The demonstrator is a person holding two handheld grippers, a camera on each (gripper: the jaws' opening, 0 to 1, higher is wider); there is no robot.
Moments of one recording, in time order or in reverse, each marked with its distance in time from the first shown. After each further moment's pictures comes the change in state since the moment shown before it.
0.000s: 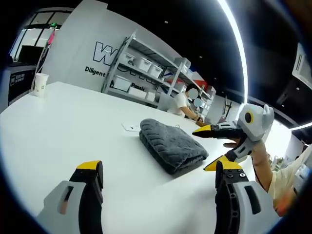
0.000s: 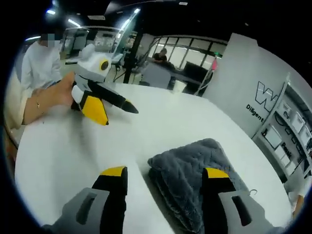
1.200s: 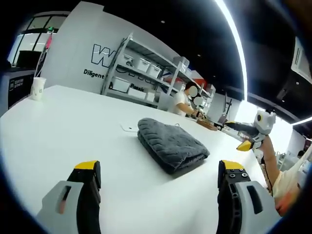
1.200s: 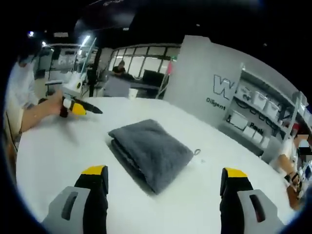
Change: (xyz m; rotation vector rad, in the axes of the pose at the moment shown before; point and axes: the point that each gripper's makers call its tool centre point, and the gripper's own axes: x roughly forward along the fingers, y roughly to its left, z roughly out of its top) left arm 0.008 -0.006 -0.004 0.040 0.001 0.009; right arm -0.142 -0.065 -0.053 0.110 -0.047 -0.291
